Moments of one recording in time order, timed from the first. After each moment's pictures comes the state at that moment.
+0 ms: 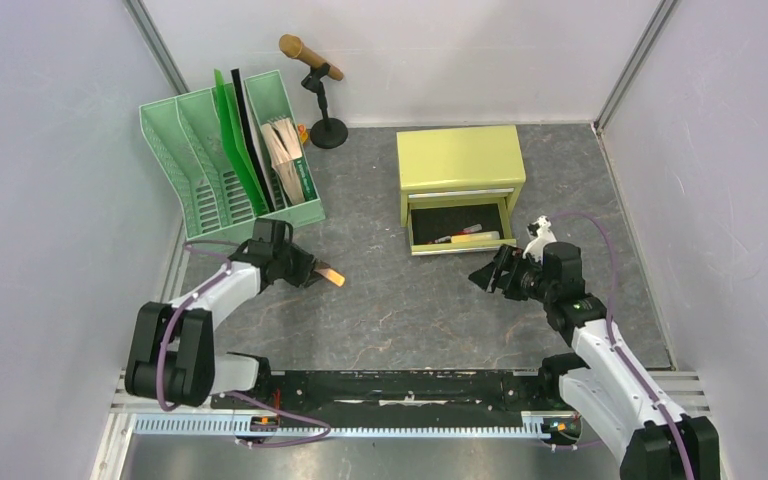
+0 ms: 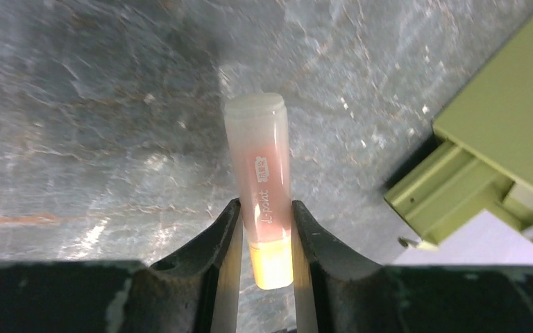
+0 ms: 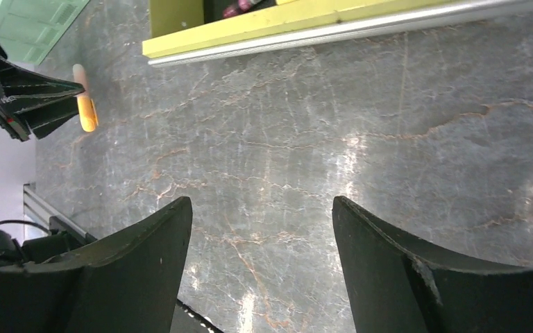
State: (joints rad) left arm -0.16 1.33 0.60 -0.28 0.19 -1.17; right arm 0.18 0.78 0.36 -0.19 -0.39 0.54
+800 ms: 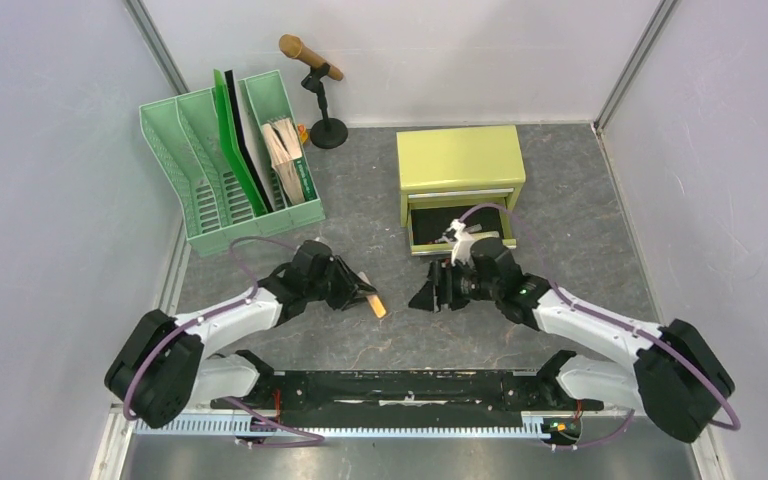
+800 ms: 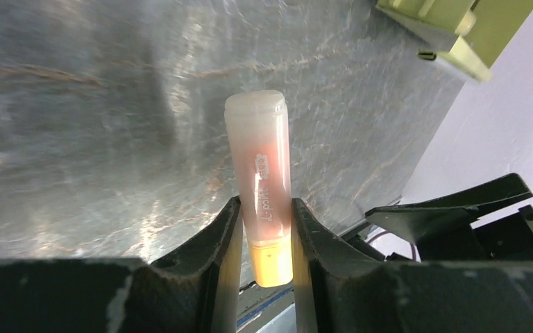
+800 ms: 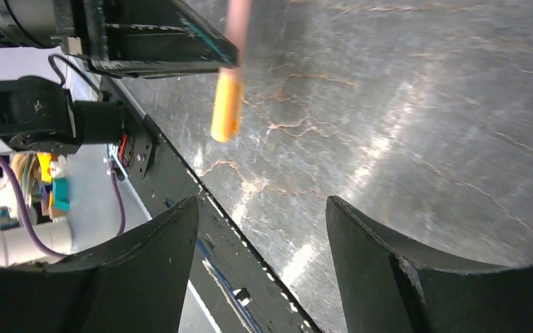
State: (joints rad) left arm -0.55 1.19 0.44 -0.03 0.23 -1.21; right arm 0.67 1.11 0.48 0.03 -0.43 0.63
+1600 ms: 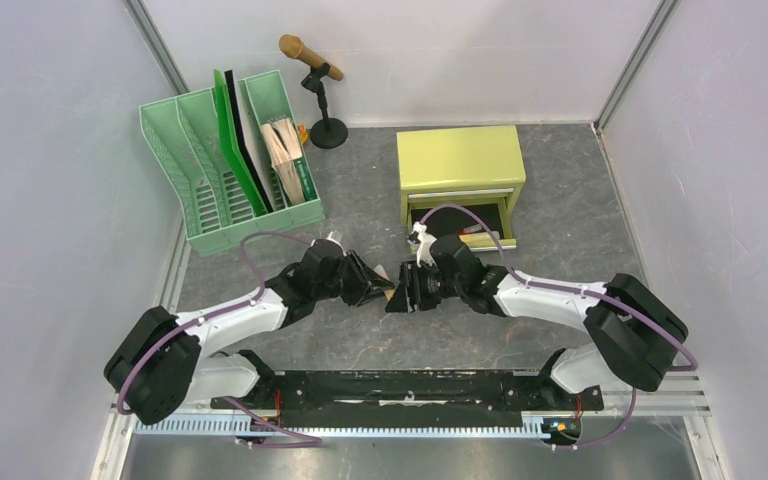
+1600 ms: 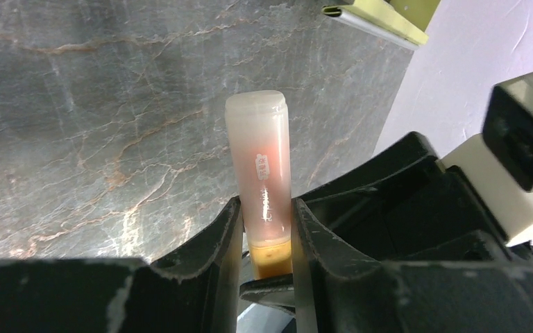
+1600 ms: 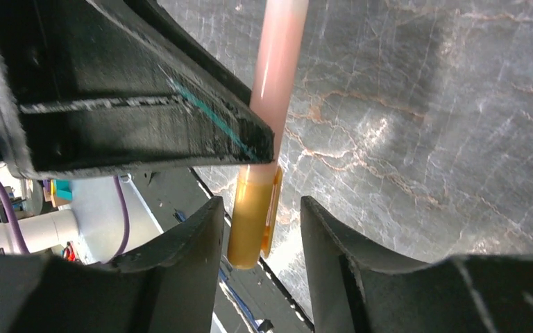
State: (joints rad) left arm -0.70 1.22 0.49 0.09 0.21 -1.30; right arm 0.84 1.42 0.64 0.11 -0.39 0.70
